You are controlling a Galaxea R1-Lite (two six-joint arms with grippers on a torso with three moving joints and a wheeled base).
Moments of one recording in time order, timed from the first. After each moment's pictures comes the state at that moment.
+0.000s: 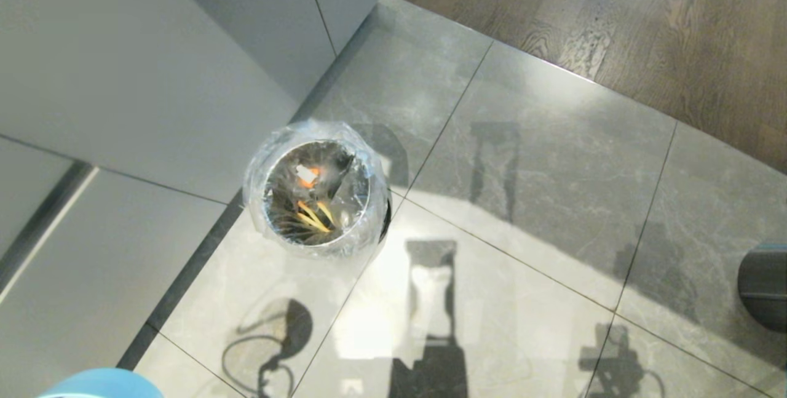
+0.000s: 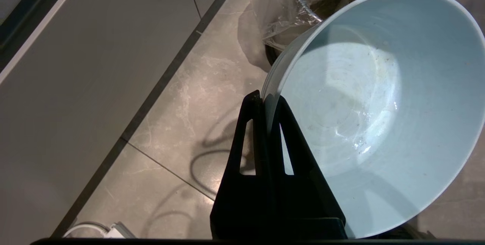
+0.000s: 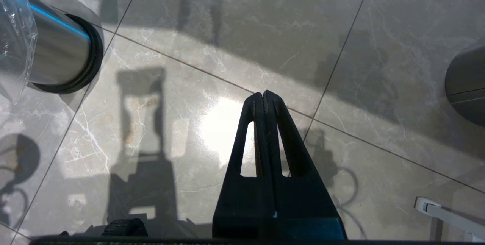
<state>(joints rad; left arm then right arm) 0.00 0.00 0.00 -0.02 0.02 -0.06 0.00 0.00 0.00 -0.01 -0.05 0.09</state>
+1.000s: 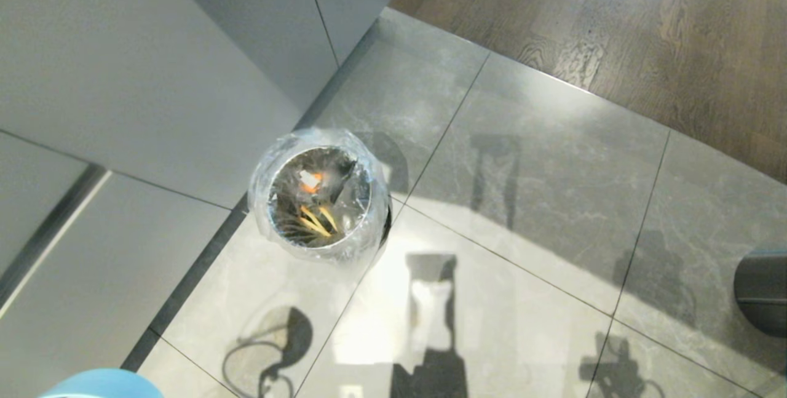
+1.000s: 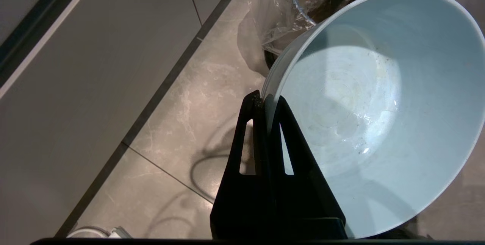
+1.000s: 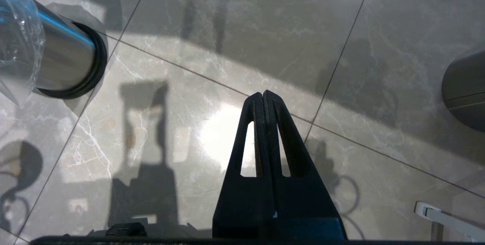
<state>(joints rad) 0.00 0.00 0.00 -0.02 0.02 -0.05 0.00 0.00 0.00 -0.01 -0.05 0.09</state>
